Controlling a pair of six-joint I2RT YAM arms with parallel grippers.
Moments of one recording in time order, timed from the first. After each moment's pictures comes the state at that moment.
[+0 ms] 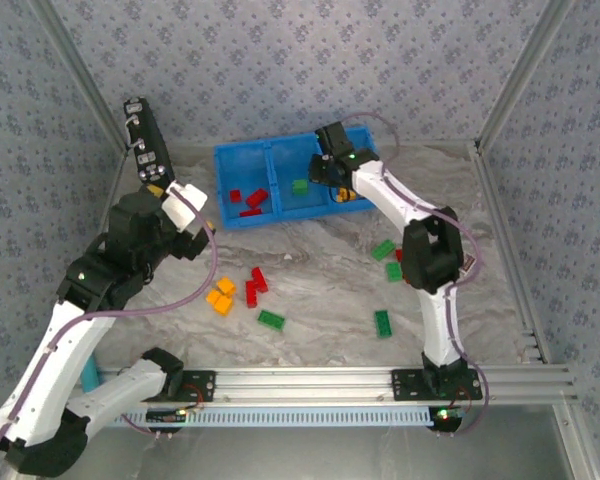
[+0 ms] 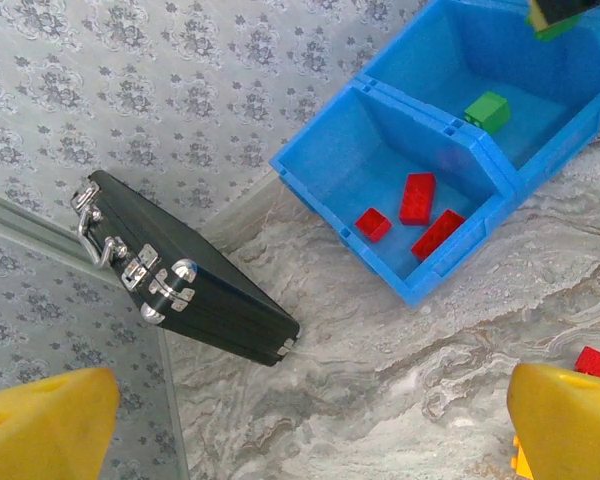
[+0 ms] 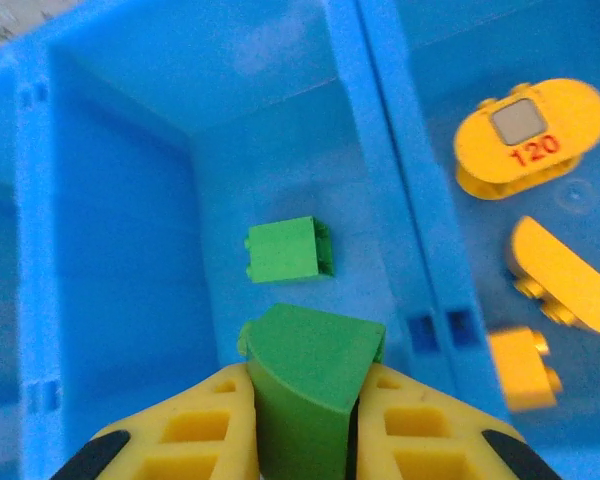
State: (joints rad) left arm -0.52 0.87 1.25 -0.87 -0.33 0.39; right arm 0.48 2.16 1.96 -0.64 0.04 0.57
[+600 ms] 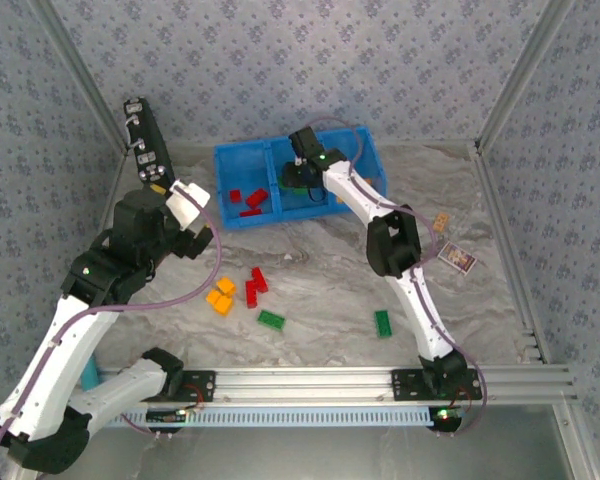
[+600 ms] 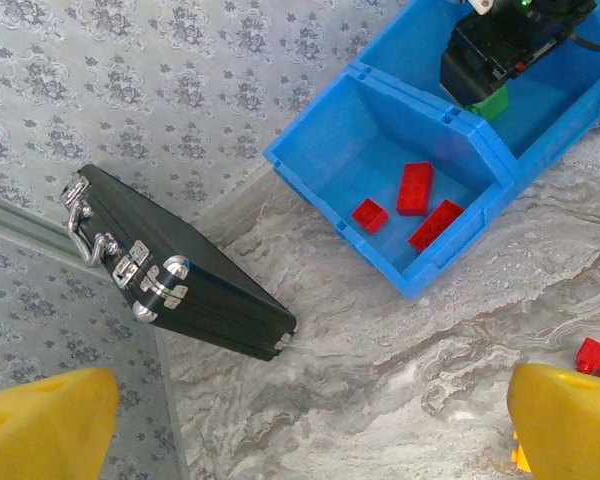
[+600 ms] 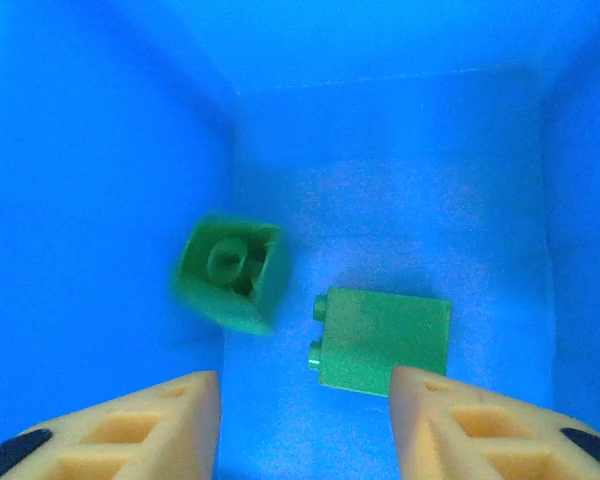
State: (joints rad) left arm -0.51 0.89 1.25 -0.87 -0.32 0.40; right arm 0.53 2.52 2.39 -0.76 0.01 0.38
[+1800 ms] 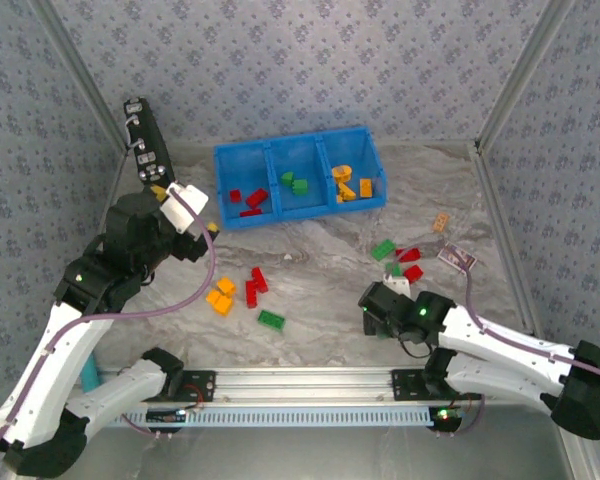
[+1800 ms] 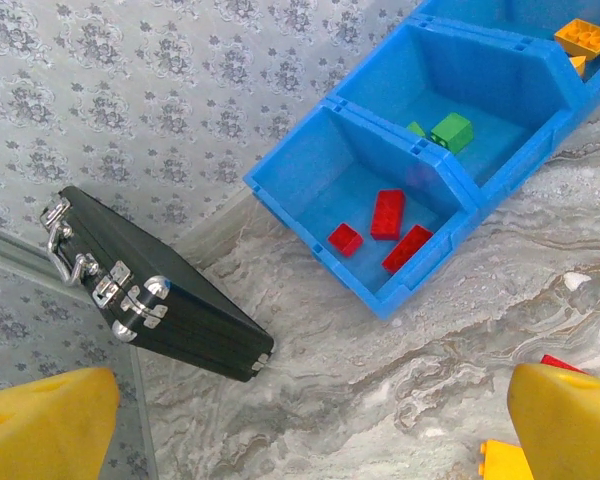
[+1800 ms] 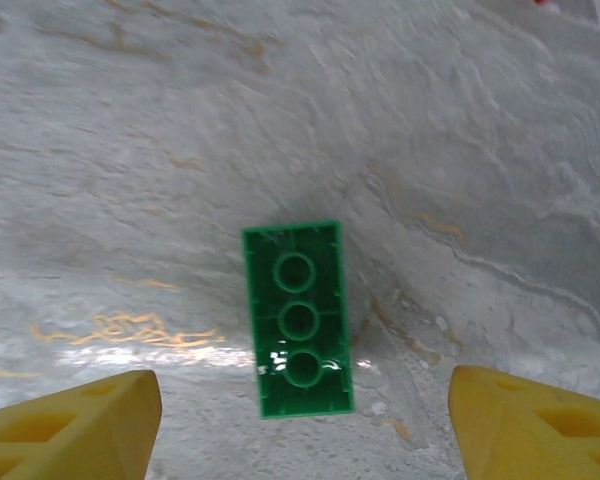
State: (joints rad) left arm -0.53 0.86 1.26 -0.87 -0.27 0.37; right arm 0.97 0.90 0.57 -0.99 0.30 0.93
